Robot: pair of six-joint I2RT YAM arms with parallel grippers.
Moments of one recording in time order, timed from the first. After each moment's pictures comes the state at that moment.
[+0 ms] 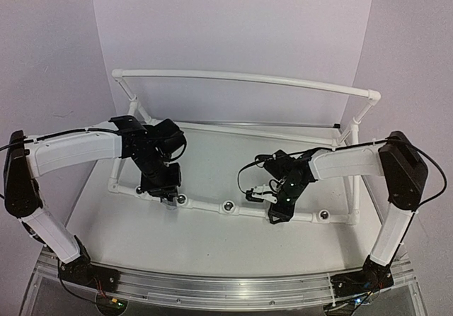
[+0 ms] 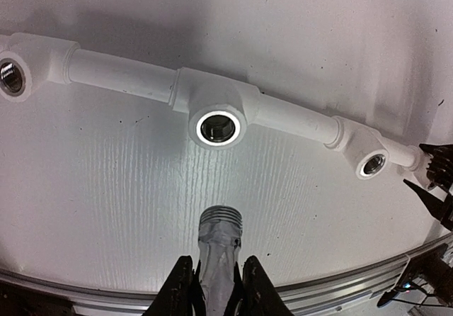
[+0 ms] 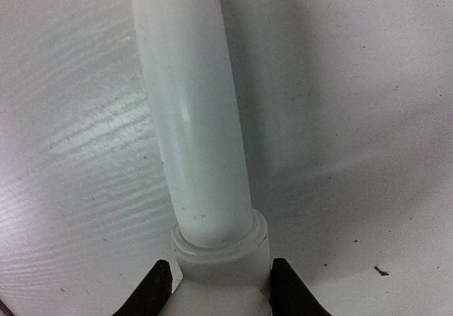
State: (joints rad) left arm -0.87 1.58 1.32 -1.03 0.00 -0.98; right arm 0.76 1.82 1.13 -0.67 -0.08 -0.53
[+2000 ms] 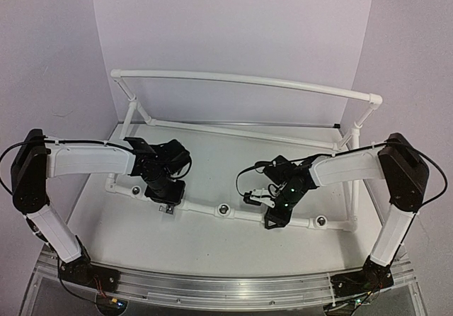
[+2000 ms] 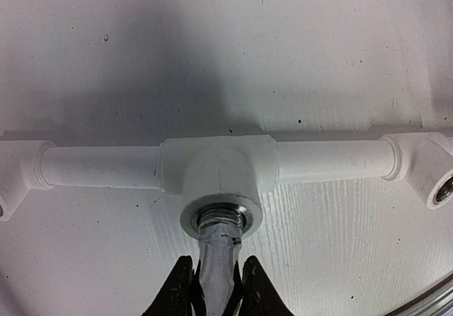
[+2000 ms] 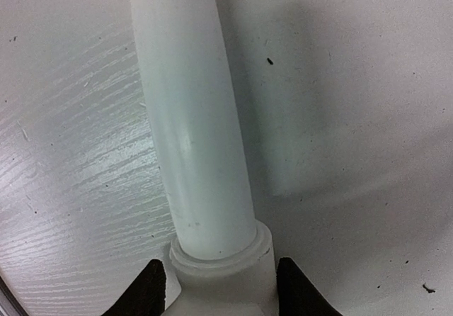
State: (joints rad) left arm -0.87 1.64 1.14 -0.78 -0.14 -0.63; right arm 0.78 1.81 1.05 -0.58 -0.16 -0.44
